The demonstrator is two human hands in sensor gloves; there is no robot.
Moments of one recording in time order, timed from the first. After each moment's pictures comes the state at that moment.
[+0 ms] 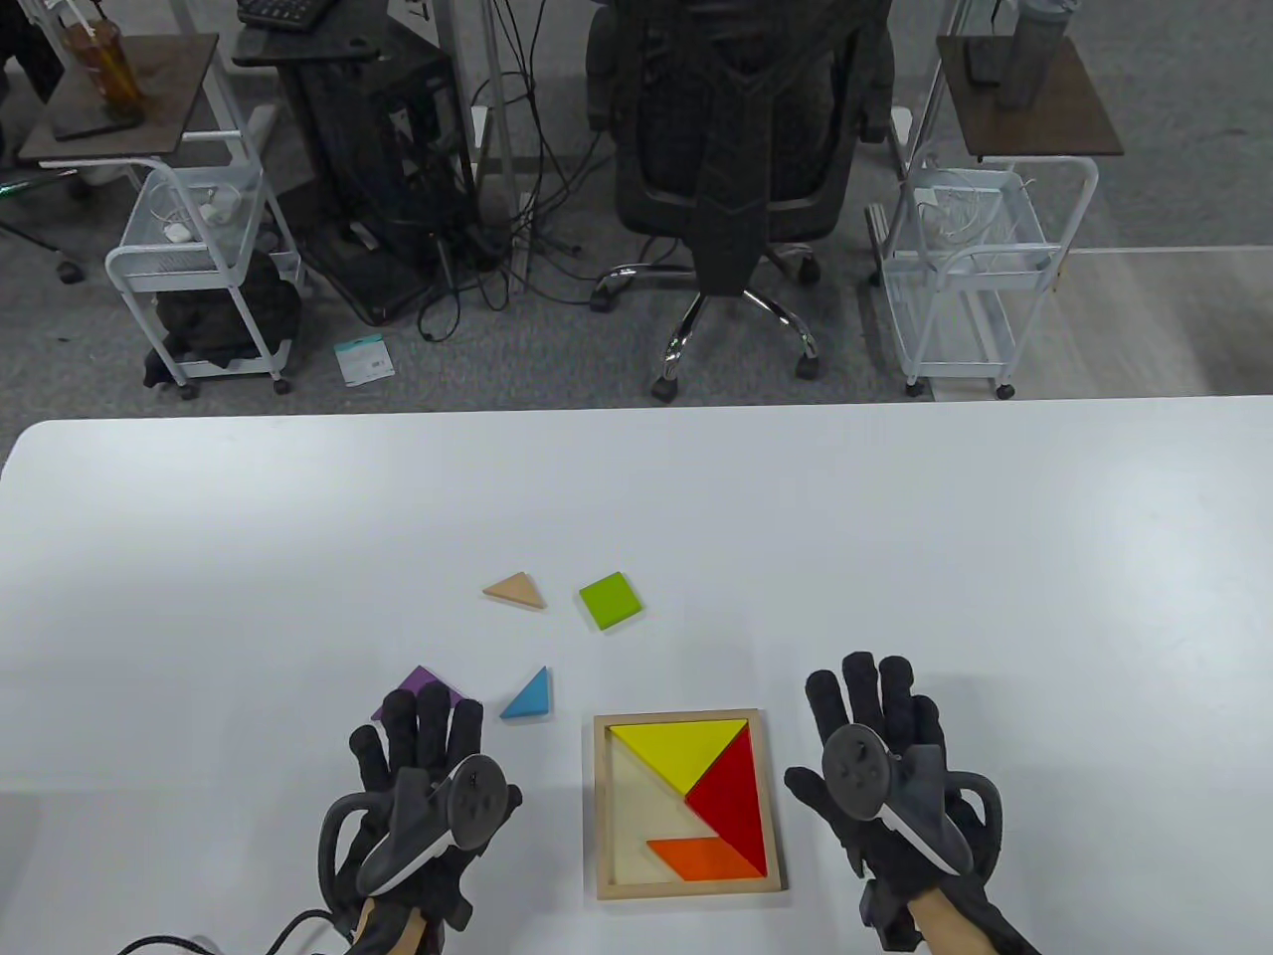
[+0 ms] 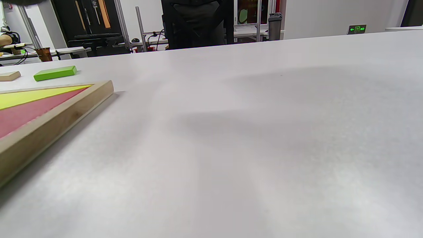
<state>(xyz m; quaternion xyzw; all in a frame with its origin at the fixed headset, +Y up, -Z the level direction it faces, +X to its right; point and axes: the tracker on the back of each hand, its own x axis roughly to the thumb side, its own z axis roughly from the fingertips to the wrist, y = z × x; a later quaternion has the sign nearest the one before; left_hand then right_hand) -0.195 -0.768 -0.186 -0.14 -0.05 -0.01 0.99 0.183 -0.746 -0.196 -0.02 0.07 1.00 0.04</state>
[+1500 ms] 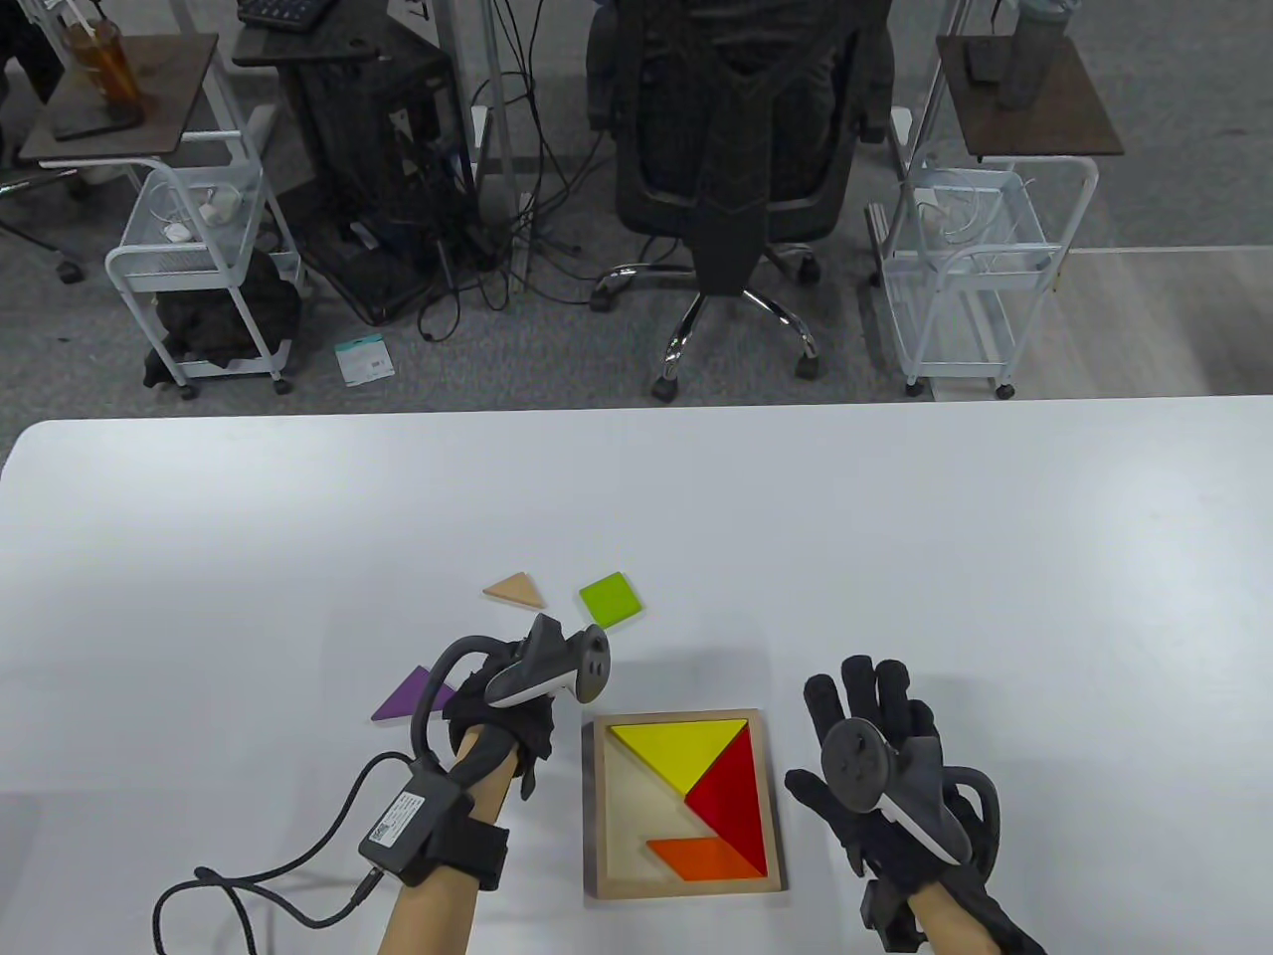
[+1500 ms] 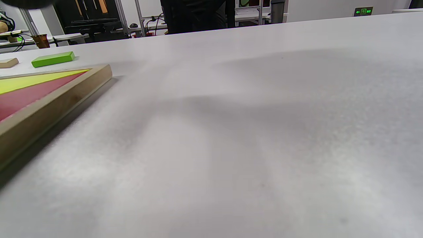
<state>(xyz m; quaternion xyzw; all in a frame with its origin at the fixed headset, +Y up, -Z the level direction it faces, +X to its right) -0.119 -0.771 -0.303 -0.26 -0.11 -0.13 0.95 0.184 -0.751 -0.200 -0.02 0.10 0.99 0.04</state>
